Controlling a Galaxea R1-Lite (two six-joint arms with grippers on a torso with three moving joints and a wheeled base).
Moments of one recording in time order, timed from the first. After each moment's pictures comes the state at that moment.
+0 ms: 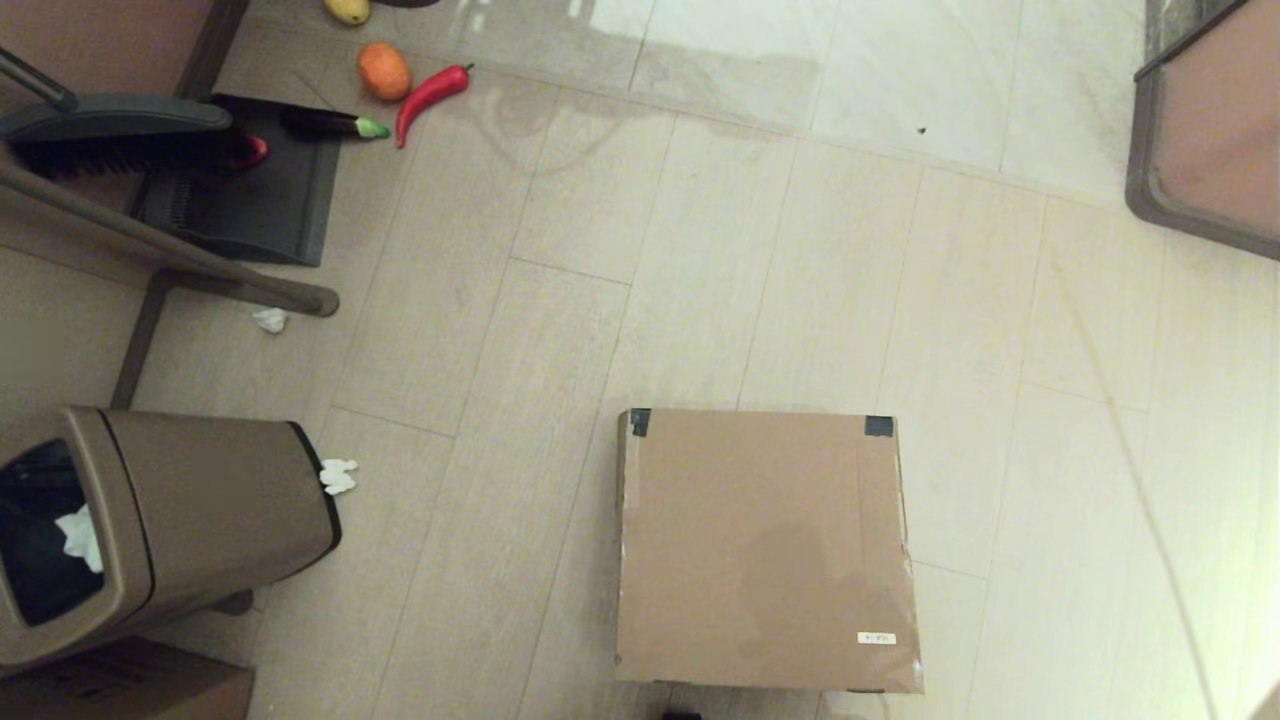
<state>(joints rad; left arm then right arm) 0.00 0.00 0.00 0.01 0.00 0.00 0.02 0.00 -0.01 0.03 0.03 -0.05</state>
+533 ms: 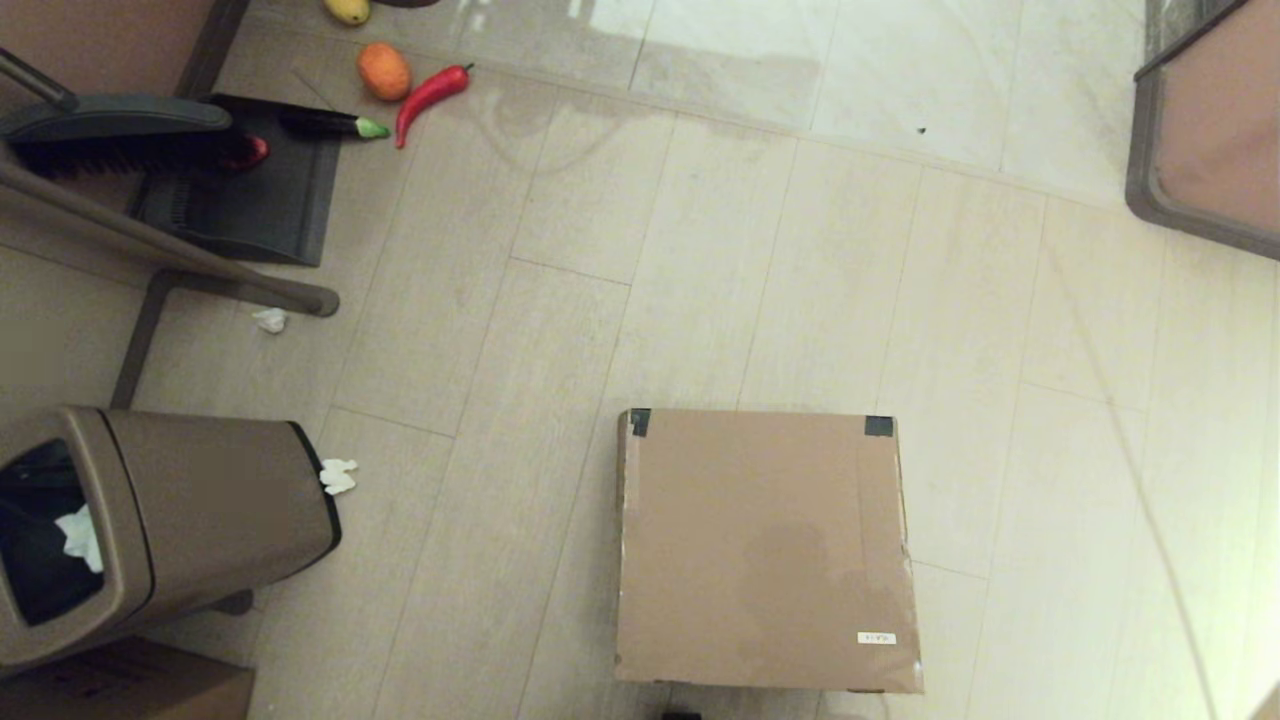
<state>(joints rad) 0.00 0.00 0.00 0.01 0.00 0.00 0.01 0.00 -0.01 0.02 0.03 -0.03</state>
